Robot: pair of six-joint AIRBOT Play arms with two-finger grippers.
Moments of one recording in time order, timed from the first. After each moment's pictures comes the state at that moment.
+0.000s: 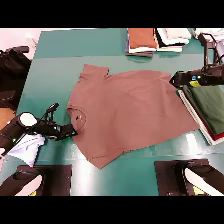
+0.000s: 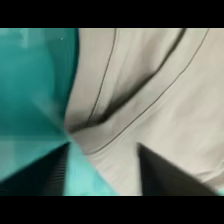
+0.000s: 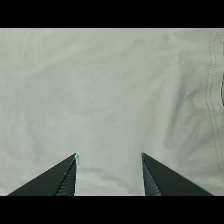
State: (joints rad) left arm -0.13 -0.95 0.47 0.98 -1.02 -1.57; right arm 0.03 -0.97 1.15 -1.38 1.13 1.57
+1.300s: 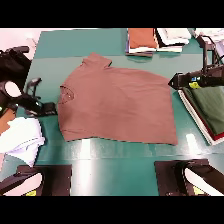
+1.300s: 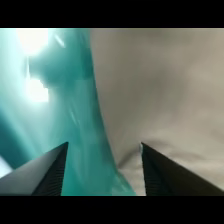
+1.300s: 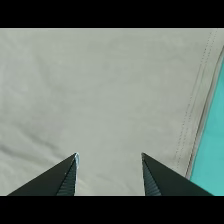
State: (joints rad) left arm 0.04 -1.15 0.90 1.37 -1.20 -1.56; right arm 0.03 -0.97 1.15 -1.35 1.17 1.57
